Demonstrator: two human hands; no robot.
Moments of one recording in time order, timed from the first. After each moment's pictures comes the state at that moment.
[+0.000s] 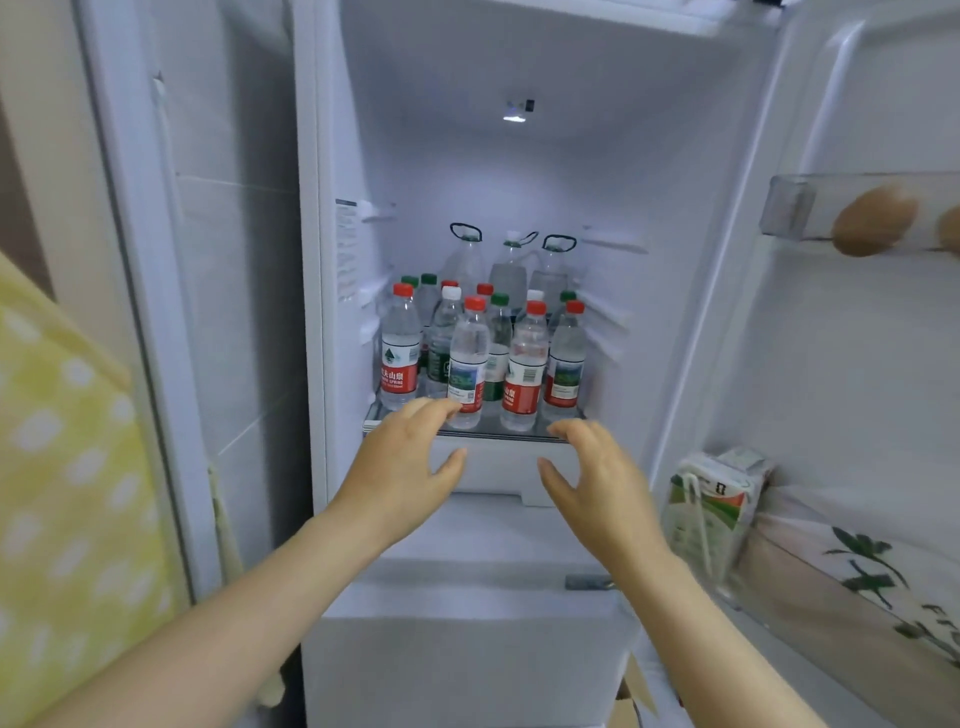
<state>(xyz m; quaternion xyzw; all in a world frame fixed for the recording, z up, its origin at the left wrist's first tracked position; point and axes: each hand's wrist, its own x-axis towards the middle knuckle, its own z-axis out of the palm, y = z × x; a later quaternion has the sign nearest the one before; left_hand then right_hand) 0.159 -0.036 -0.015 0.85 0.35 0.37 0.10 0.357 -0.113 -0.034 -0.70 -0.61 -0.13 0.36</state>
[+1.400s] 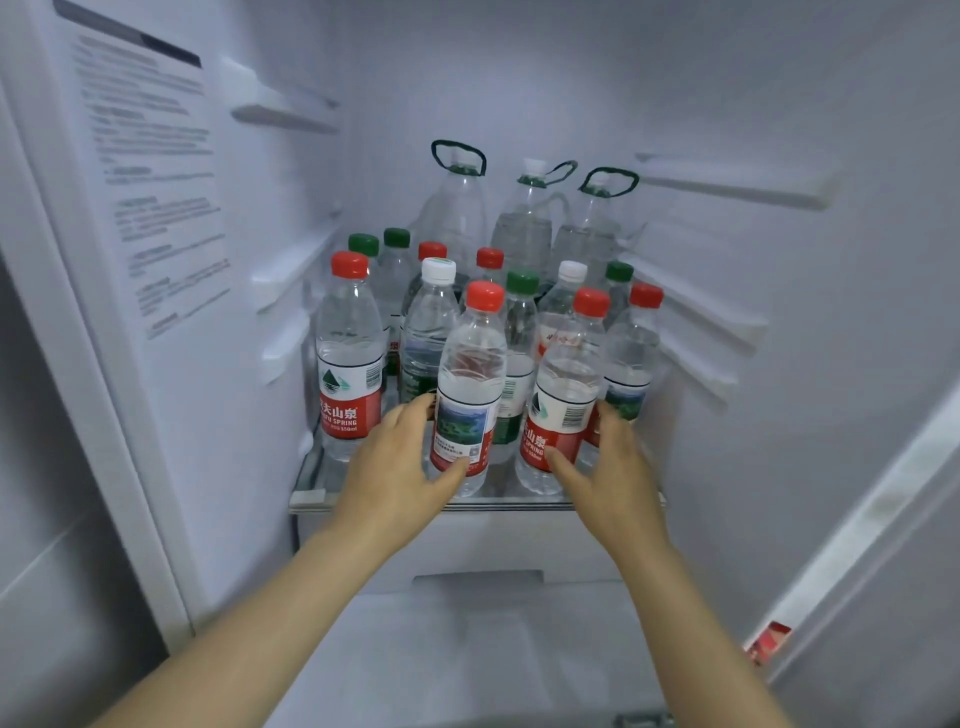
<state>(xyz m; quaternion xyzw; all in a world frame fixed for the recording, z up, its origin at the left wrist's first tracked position) 0.266 0.211 -0.073 0.82 0.38 0.38 0.18 0.462 0.127 -0.082 -0.75 -0.50 -0.02 0.43</state>
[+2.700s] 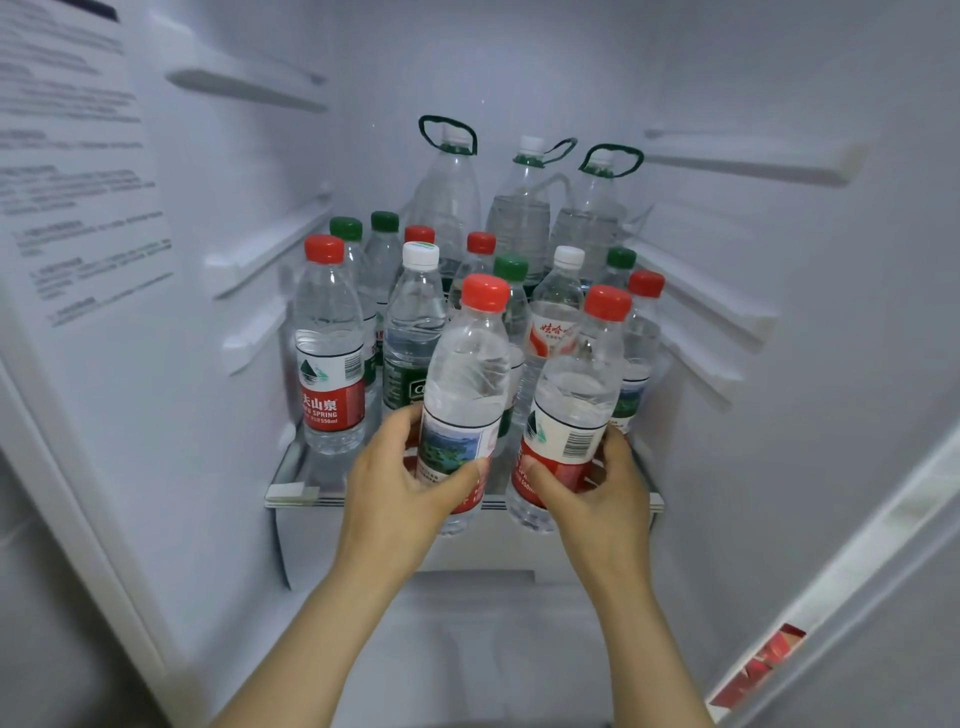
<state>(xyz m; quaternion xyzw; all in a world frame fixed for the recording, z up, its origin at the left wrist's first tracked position) 0.287 0.181 -0.084 0.68 0.39 0.50 0.36 0.445 0.112 -0.095 -0.65 -0.41 0.10 0.63</state>
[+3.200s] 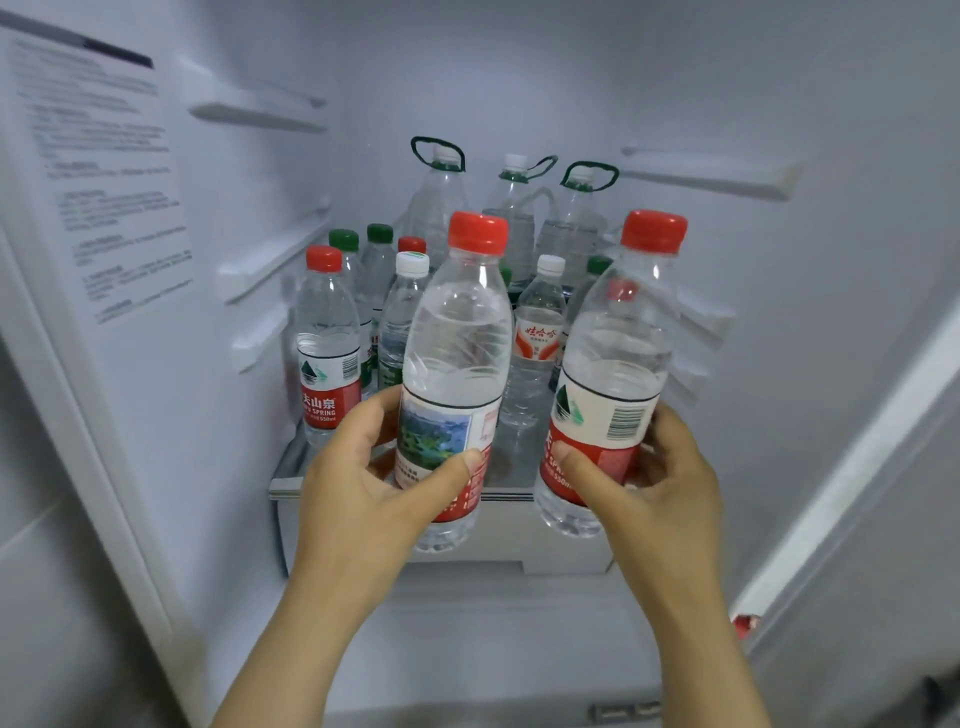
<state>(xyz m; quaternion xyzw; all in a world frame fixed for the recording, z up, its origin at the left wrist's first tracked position) 0.257 0.127 -0.041 0.65 0.29 0.55 0.45 0.428 0.039 -0.029 -0.60 -0.43 0.09 0.66</state>
